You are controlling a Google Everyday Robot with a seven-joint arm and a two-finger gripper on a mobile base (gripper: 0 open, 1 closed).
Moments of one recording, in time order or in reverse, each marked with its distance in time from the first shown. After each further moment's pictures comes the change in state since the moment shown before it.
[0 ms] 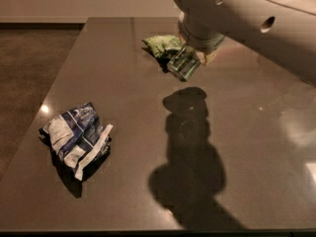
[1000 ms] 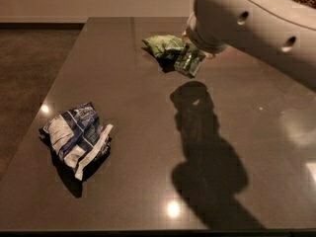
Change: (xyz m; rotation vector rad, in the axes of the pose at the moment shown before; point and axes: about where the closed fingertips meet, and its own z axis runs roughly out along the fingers) arm 0.015 -0.007 0.014 0.155 0.040 -0.238
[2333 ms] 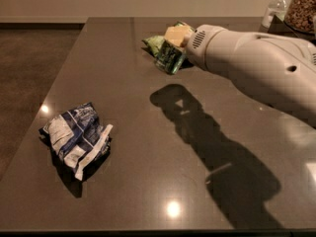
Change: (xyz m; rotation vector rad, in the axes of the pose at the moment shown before) arm -0.022 -0.043 -0.017 0.565 0.115 -0.113
